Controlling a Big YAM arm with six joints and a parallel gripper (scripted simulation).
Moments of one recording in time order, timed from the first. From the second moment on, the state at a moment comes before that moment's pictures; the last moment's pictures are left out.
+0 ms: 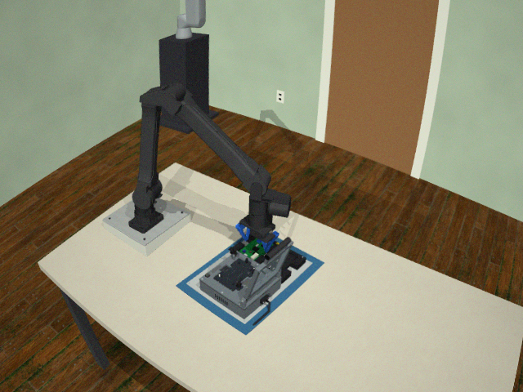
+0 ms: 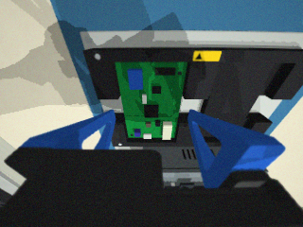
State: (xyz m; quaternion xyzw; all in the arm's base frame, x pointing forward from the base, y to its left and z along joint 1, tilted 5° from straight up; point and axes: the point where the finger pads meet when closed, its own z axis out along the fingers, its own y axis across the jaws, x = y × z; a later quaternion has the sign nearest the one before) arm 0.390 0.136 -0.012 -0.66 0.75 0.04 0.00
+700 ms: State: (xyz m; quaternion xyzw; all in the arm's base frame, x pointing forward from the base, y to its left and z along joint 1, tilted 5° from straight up) arm 0.391 0.137 -0.012 -0.66 0.75 0.04 0.00
